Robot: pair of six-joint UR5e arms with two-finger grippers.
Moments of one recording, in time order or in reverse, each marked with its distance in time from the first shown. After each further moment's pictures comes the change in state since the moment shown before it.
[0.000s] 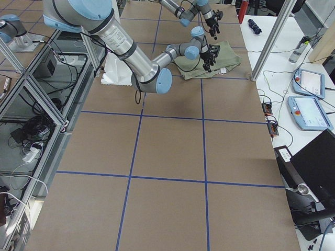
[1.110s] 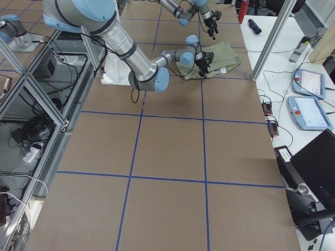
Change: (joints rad) left arm 0.002 0.007 -0.001 -0.001 0.001 0.000; right arm -0.037 0.004 -0.047 0.001 -0.060 -0.014
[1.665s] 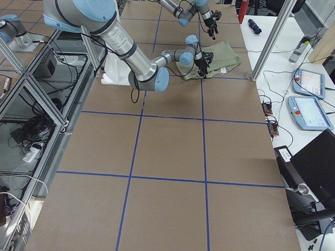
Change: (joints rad) left arm 0.000 0.001 0.001 -0.001 0.000 0.000; right arm -0.004 0.001 -0.001 0.000 -0.002 0.001
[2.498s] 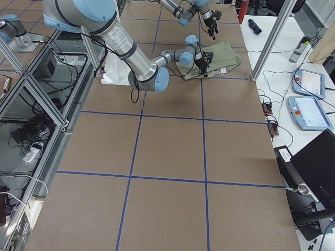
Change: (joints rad) left arm -0.001 -0.001 -0.001 0.000 0.000 -0.001; right arm 0.000 0.001 0.003 -0.002 -0.007 0.016
